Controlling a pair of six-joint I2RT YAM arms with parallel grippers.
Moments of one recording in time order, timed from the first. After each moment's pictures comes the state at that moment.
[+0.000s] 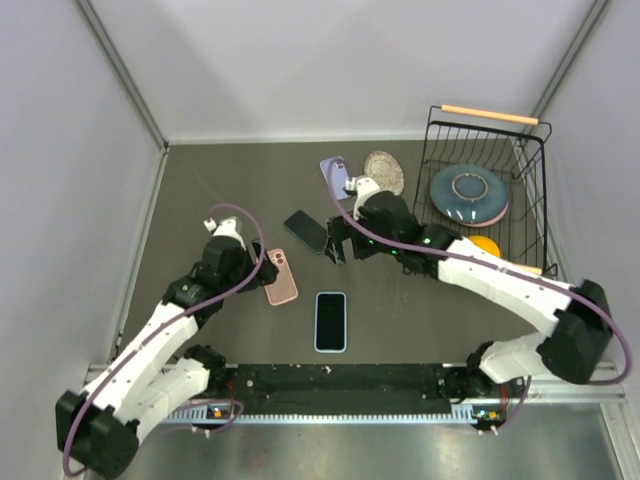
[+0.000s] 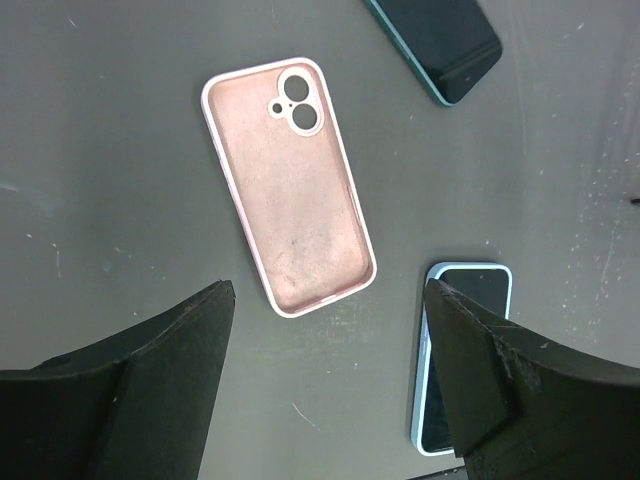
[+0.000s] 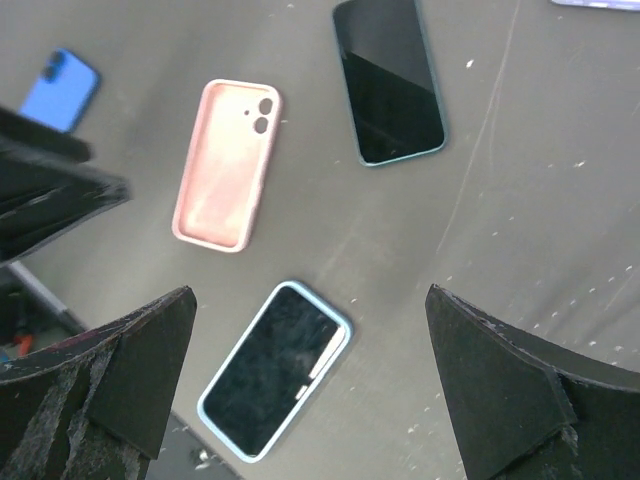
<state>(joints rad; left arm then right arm) -0.43 0.85 0.63 -0.50 -0.08 -0.61 0.86 1.31 1.10 -0.36 0.03 0.37</state>
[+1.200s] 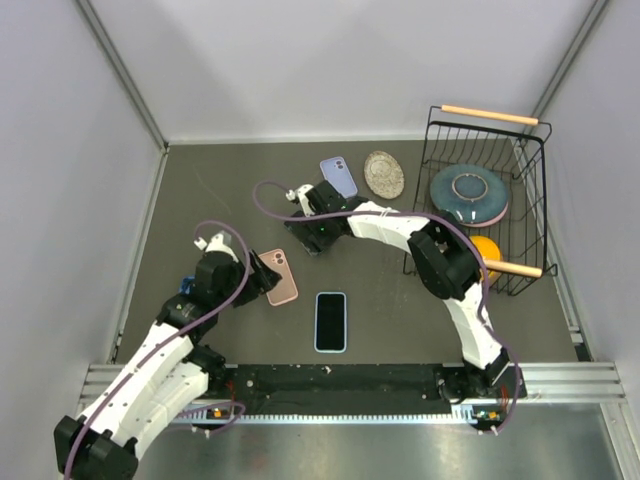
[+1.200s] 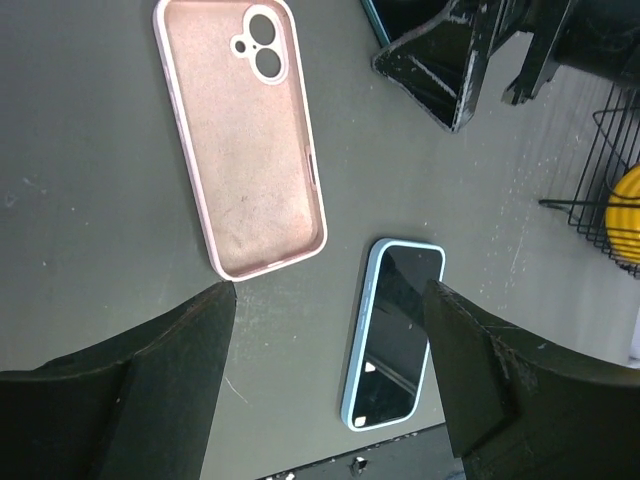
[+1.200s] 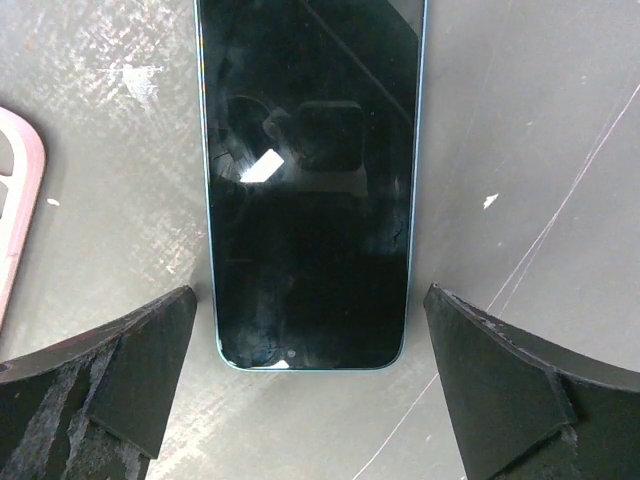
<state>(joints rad) -0.42 0.65 0.48 -0.48 0.01 -0.83 0.78 2.18 1.65 -0.41 -0.01 -0.03</state>
